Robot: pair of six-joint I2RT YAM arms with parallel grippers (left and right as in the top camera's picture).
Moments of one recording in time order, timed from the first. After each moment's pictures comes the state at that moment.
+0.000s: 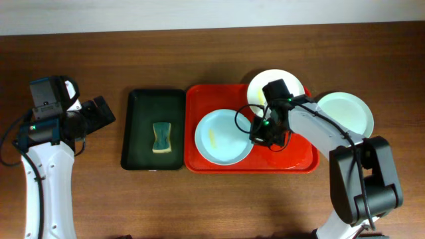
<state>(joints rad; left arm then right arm) 0.25 1.37 1.25 -0.90 0.01 -0.22 0.25 1.84 1.14 -0.75 -0.34 0.54</state>
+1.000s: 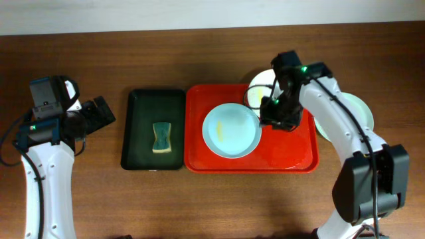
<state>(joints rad) 0.25 1.37 1.25 -0.90 0.01 -0.22 0.22 1.84 1.54 -1.24 -0.24 0.39</state>
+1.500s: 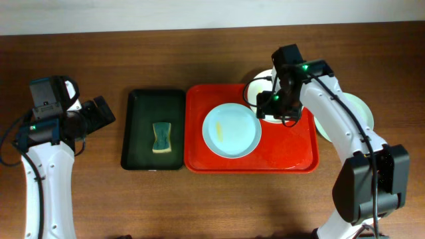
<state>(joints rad) 0.25 1.37 1.25 -0.90 0.01 -0.22 0.22 1.84 1.53 -1.12 -0.16 0.28</state>
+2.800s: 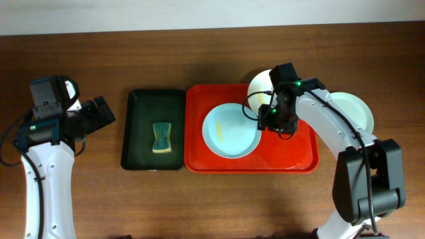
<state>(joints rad) 0.25 1.37 1.25 -0.90 0.01 -0.22 0.22 1.84 1.32 -0.94 -0.18 0.37</state>
